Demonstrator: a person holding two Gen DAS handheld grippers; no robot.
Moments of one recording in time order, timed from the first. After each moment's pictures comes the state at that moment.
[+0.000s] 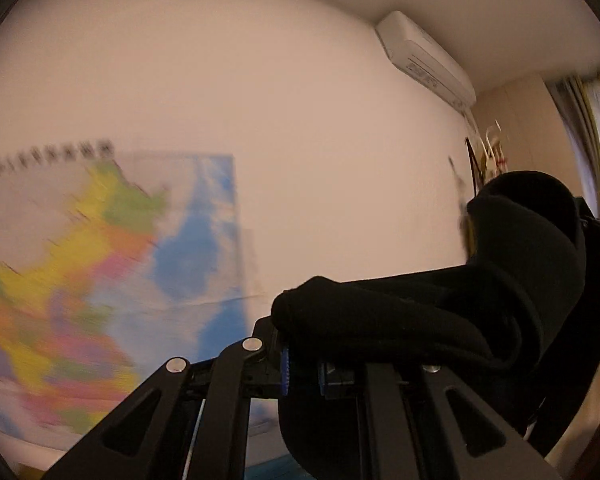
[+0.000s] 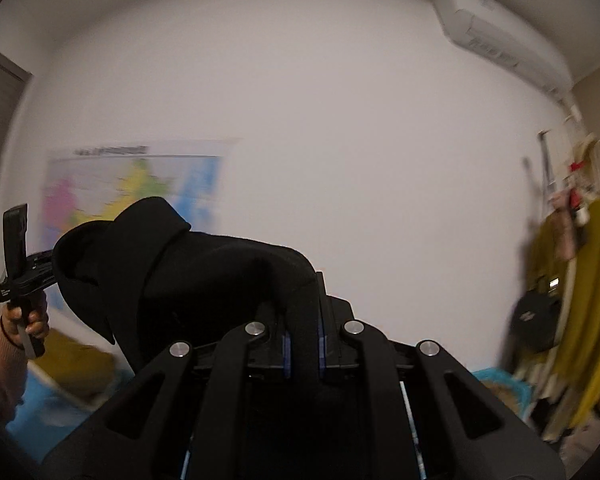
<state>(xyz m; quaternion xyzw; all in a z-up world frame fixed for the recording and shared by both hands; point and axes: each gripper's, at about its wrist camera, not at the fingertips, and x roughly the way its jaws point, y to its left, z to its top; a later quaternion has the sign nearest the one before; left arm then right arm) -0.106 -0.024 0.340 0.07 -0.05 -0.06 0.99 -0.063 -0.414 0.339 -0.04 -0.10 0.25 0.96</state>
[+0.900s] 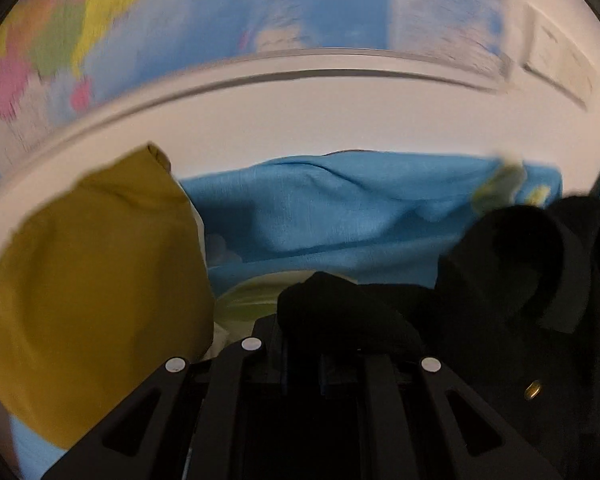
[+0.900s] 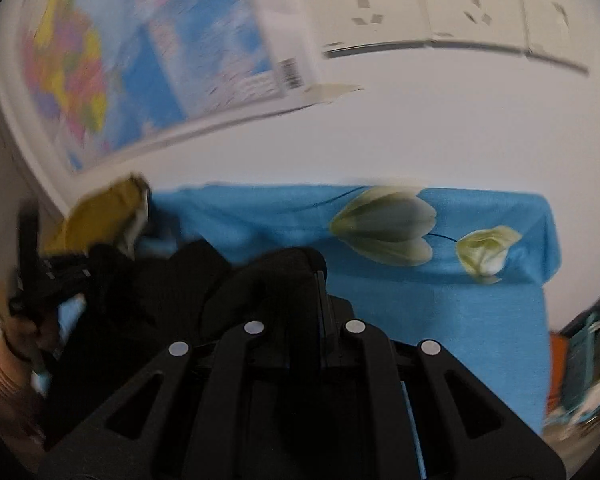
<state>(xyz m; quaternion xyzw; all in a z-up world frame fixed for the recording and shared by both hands) 0.110 0.187 -0.003 -0.05 0.44 0.13 0.89 0.290 -0.154 0.037 0.00 0.36 0.39 0.84</state>
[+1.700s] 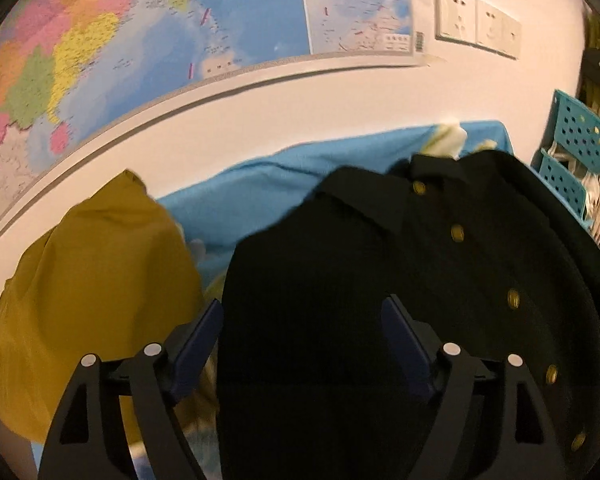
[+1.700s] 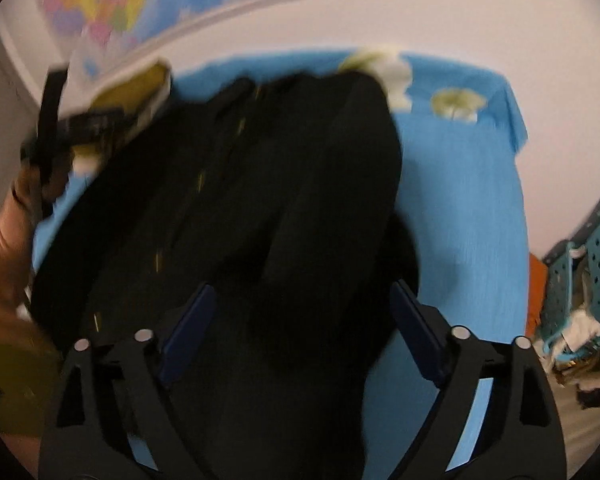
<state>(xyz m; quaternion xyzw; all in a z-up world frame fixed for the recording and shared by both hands) 0.058 0.164 0.006 0.05 0.42 0.05 0.90 0.150 -0.224 -0.030 -0.13 0.46 0.38 0.79</state>
